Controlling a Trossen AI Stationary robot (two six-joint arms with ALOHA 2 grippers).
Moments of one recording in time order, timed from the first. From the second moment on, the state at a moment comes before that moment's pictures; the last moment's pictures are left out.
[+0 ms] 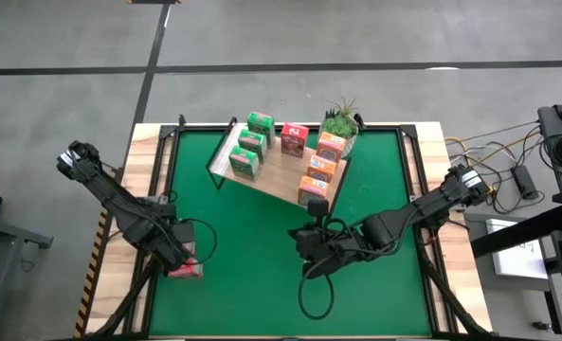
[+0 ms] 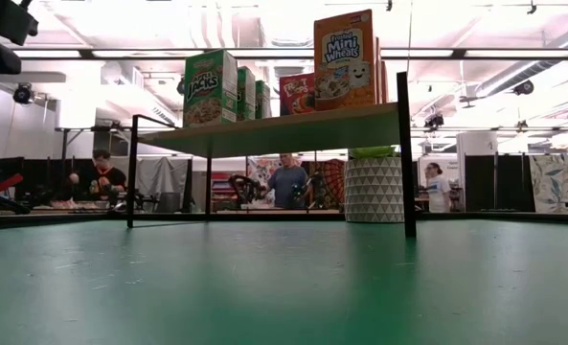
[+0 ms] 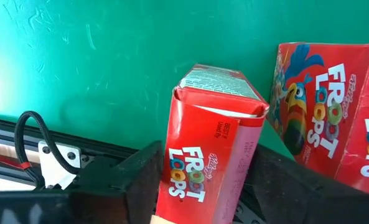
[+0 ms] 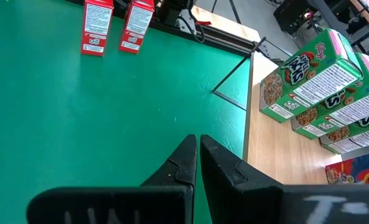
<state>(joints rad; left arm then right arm) -0.74 1.18 0.92 -1.36 -0.07 -0.91 0.45 1.69 1.55 -0.59 0.65 0.04</state>
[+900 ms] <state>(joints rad) -0.74 1.20 1.23 -1.38 -0.16 -0.87 0.47 1.65 1.55 -0.78 0.66 0.11</state>
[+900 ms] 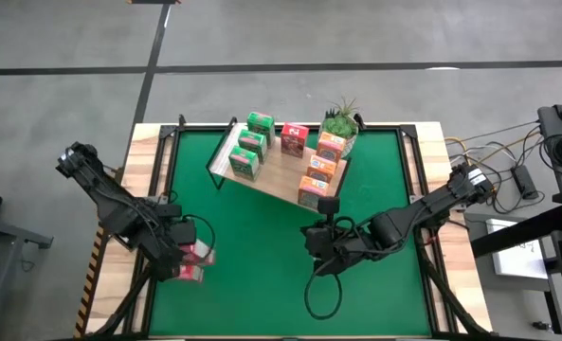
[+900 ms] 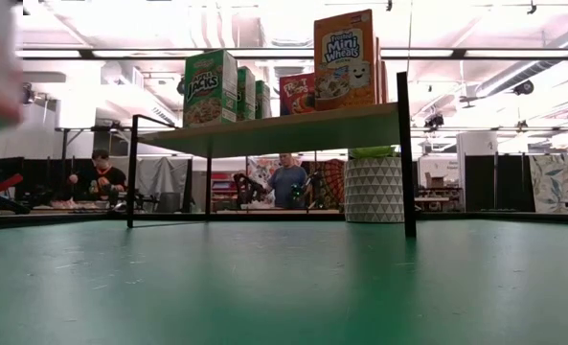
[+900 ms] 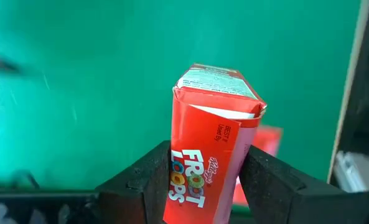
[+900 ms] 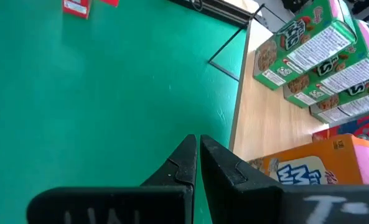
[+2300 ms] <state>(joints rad) -0.20 1.71 2.18 -1.55 -0.38 0.32 0.65 1.31 1.24 -0.76 0.66 0.28</state>
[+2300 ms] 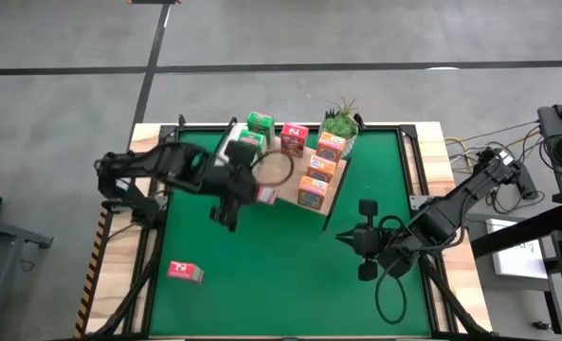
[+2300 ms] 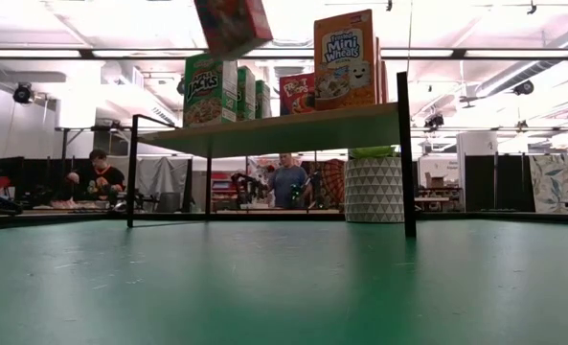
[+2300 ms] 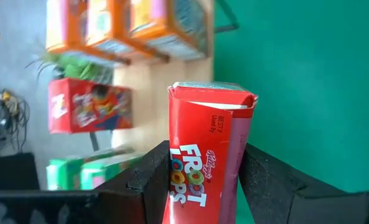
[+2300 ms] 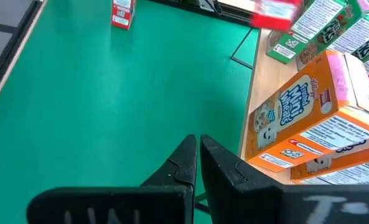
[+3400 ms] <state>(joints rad) 0.04 1.73 1.95 -1.22 -0.22 0.53 0.65 1.31 1.24 -0.75 0.66 0.28</state>
